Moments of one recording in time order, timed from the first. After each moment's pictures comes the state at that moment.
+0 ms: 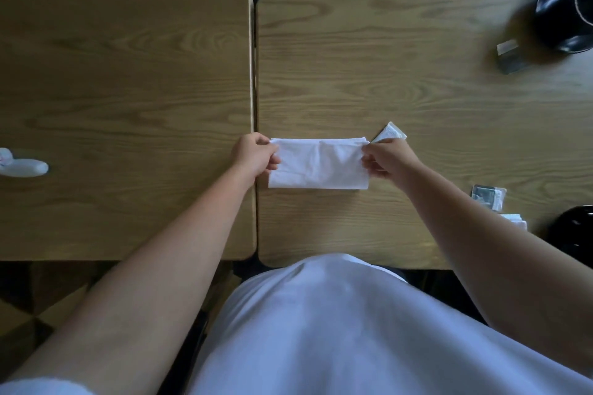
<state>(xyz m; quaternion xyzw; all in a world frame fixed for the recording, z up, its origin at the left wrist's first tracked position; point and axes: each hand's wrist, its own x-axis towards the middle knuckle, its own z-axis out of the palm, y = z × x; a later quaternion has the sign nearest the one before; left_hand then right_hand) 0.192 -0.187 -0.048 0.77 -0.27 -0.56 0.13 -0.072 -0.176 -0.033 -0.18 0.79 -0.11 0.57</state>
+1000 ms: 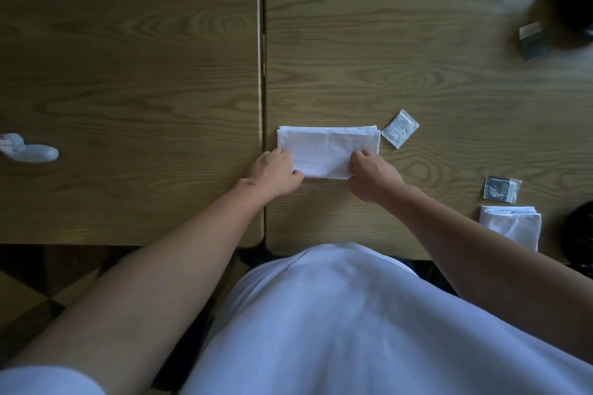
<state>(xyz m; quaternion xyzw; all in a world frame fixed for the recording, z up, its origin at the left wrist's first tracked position) 0.180 -0.144 -0.042 0.62 -0.69 -0.31 -0.22 -0.032 -0.128 -0.034 -0.64 0.64 0.18 0.38</state>
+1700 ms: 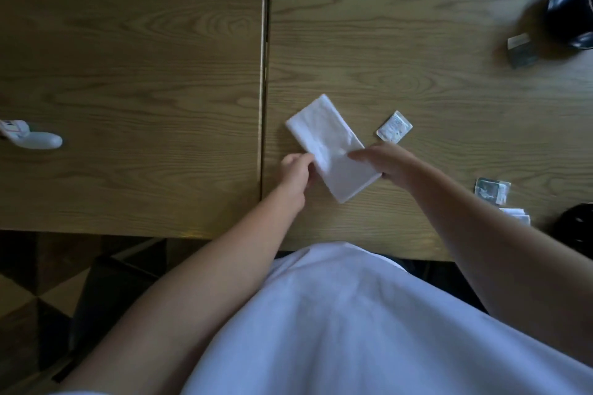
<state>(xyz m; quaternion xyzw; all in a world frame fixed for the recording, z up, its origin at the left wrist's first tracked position) 0.118 -0.114 -0.036 0.72 -0.04 -0.64 0.27 -0.065 -0.153 -0.031 -0.32 0.73 0.01 0.60</state>
